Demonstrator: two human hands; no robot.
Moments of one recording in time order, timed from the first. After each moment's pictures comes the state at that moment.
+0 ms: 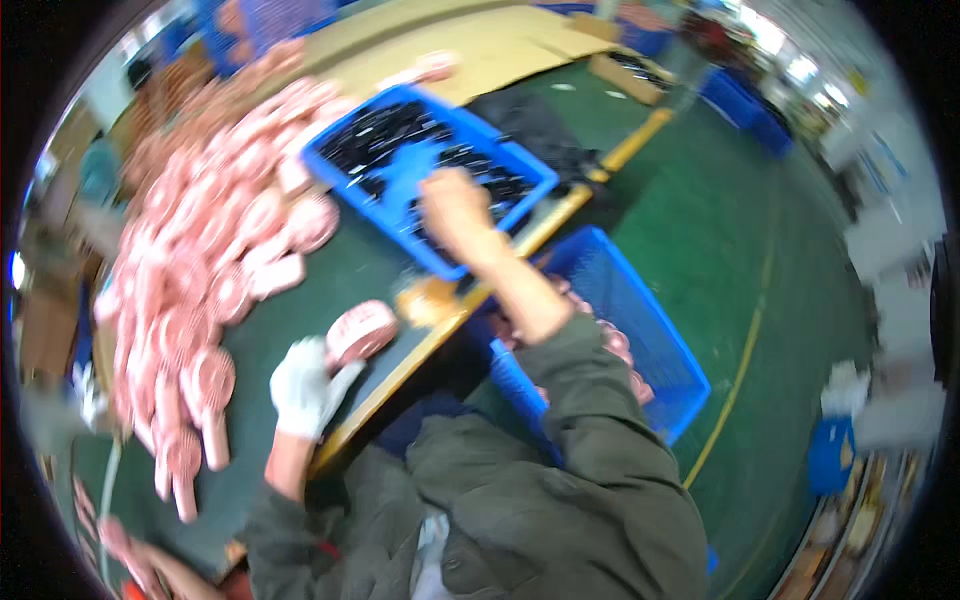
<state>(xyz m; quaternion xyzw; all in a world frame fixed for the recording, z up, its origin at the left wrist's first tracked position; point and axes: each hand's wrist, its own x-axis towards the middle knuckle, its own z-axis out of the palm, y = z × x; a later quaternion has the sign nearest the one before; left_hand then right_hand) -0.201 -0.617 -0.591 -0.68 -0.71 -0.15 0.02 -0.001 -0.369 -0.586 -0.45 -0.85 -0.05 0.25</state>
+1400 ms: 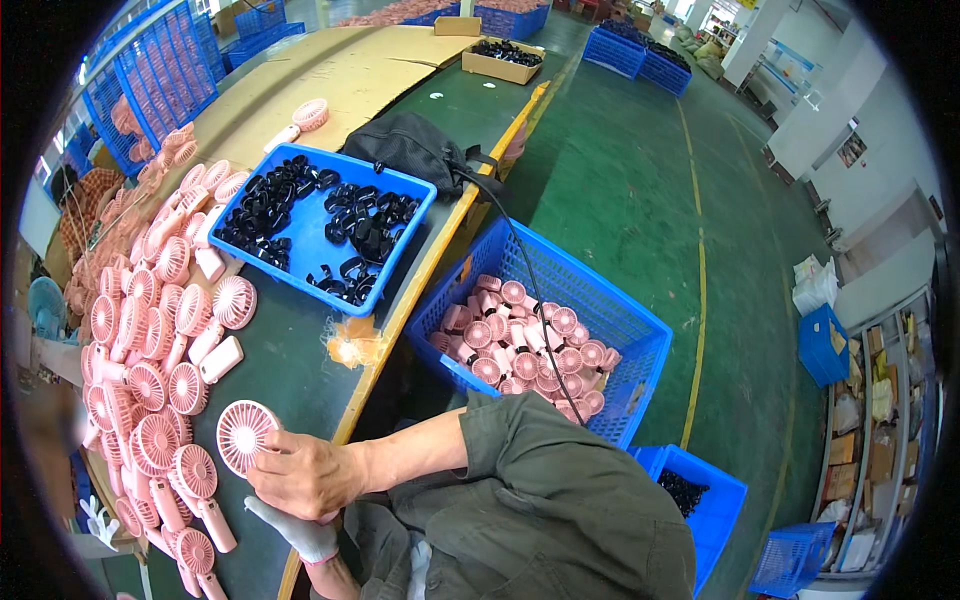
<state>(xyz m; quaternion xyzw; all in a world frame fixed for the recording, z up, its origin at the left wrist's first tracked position) -0.158 -0.704 -0.590 -0.18 -0.50 -0.72 -0.45 -0.065 -0.605 -0.557 -0.05 -0.83 -0.01 0.56</state>
